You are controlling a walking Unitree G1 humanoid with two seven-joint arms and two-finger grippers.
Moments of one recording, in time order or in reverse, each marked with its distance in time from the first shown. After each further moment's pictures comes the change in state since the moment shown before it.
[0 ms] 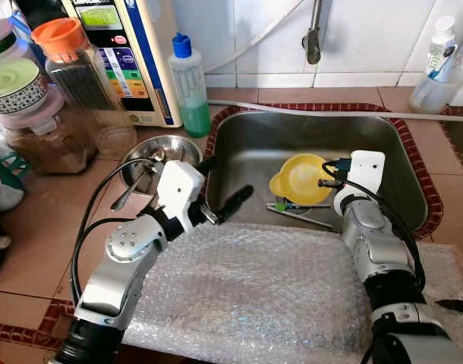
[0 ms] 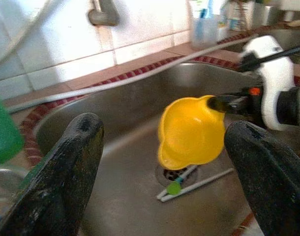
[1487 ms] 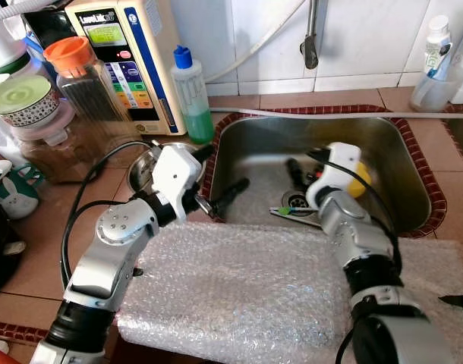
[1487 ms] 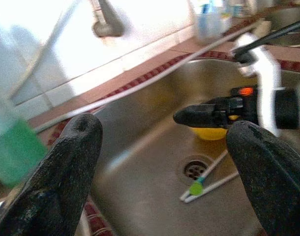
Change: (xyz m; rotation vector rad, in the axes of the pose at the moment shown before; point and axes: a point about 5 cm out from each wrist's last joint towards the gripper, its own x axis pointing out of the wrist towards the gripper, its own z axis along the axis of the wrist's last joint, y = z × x) left arm 0.001 0.025 0.012 0.060 0.020 0.049; right arm -0.001 0.055 0.014 0.223 -0.012 0.349
